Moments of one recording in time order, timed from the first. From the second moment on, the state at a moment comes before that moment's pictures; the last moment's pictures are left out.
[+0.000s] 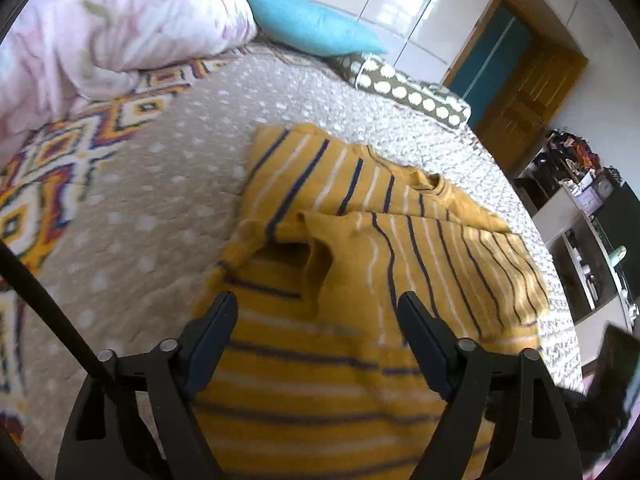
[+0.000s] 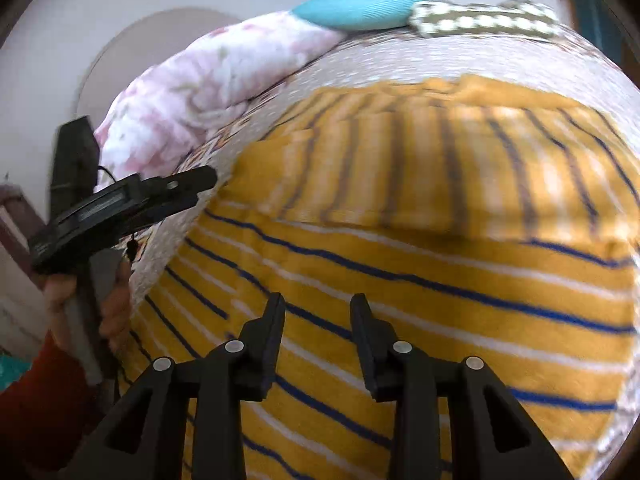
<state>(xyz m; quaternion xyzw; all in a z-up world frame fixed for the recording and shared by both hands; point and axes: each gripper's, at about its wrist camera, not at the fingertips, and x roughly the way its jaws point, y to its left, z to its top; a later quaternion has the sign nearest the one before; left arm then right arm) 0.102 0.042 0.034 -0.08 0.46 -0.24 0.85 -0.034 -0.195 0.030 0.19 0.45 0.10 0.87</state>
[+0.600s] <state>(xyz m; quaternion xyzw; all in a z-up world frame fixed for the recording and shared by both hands) 0.185 0.024 0.070 0.01 0.44 -0.15 0.89 -0.062 -0.223 0.024 0.22 0.43 0.07 0.87</state>
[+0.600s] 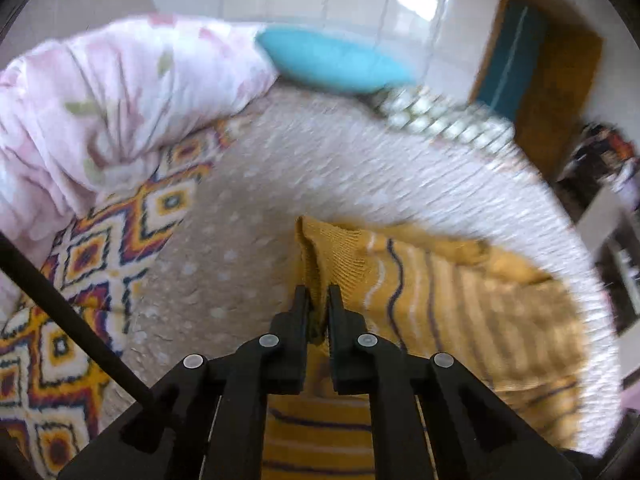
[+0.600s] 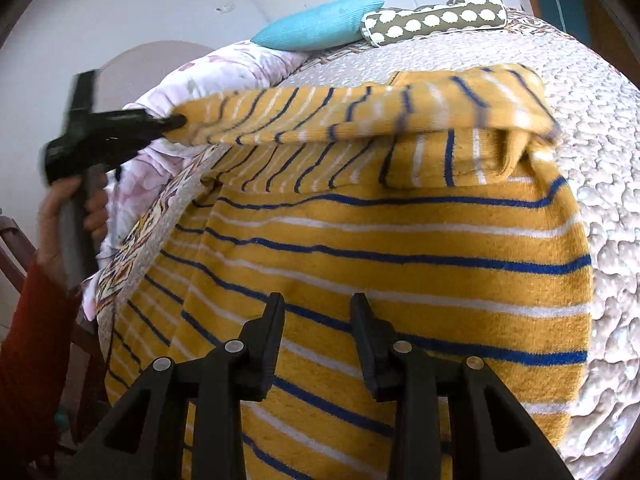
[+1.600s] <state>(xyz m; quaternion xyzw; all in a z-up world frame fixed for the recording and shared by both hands) 0.193 0.006 0.003 0.02 0.46 -0.16 0.87 -0.041 -0.333 0.035 0.23 0.39 -0.13 0.88</state>
